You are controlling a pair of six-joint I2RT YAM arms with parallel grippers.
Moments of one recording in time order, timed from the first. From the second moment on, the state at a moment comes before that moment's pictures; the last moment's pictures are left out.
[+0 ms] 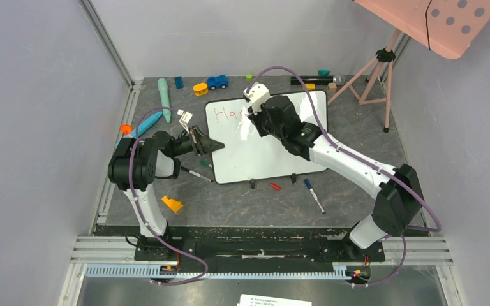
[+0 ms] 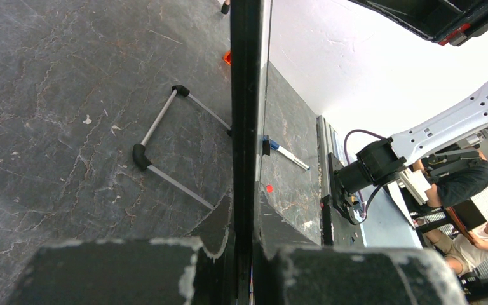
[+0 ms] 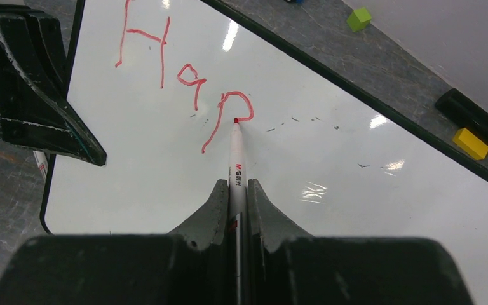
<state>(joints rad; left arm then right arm) -0.03 1.95 0.62 1.50 1.21 -0.90 0.74 1.57 1.31 -0.14 0.16 -0.12</state>
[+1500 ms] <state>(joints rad) -0.03 1.95 0.62 1.50 1.22 -0.90 0.68 1.55 1.31 -0.13 0.07 -0.08</state>
